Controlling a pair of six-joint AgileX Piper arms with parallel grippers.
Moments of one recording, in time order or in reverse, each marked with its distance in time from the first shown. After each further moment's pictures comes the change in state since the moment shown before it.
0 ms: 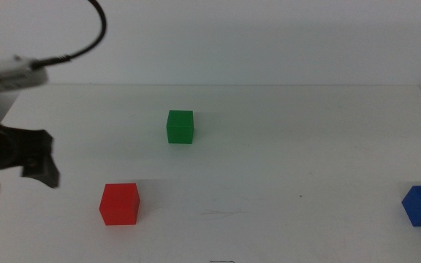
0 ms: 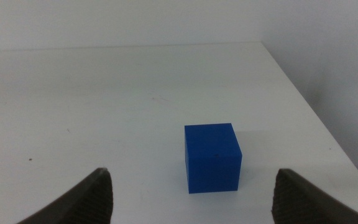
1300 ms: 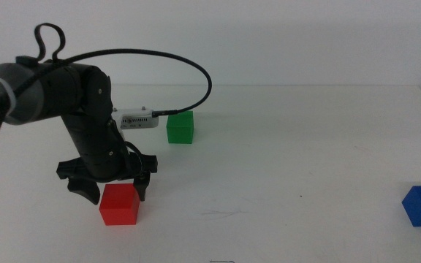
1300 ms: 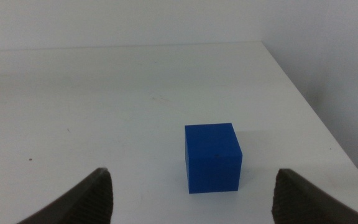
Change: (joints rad) left arm -0.279 0.595 -0.154 0.068 -0.232 -0.204; right arm 0.000 0.000 0.000 0.000 0.000 0.000
